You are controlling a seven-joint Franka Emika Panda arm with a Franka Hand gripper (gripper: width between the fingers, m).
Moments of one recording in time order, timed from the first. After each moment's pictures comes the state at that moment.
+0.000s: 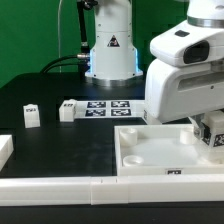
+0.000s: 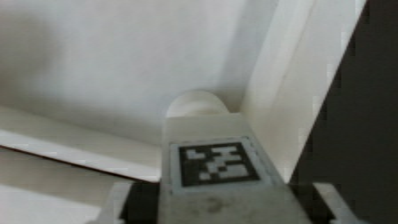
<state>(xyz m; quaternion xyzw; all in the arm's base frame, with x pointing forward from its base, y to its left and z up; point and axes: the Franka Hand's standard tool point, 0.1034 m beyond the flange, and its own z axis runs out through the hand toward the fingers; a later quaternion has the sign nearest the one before) 0.614 0.125 0.070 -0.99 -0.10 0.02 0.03</state>
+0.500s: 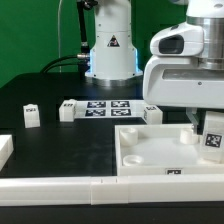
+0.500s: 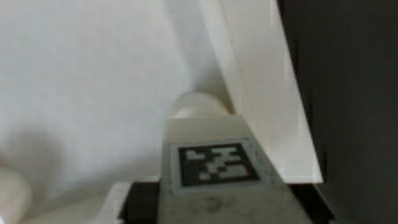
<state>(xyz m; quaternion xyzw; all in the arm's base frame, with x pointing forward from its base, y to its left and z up) 0.612 0.127 0.069 -0.97 0.23 0.02 0.02</state>
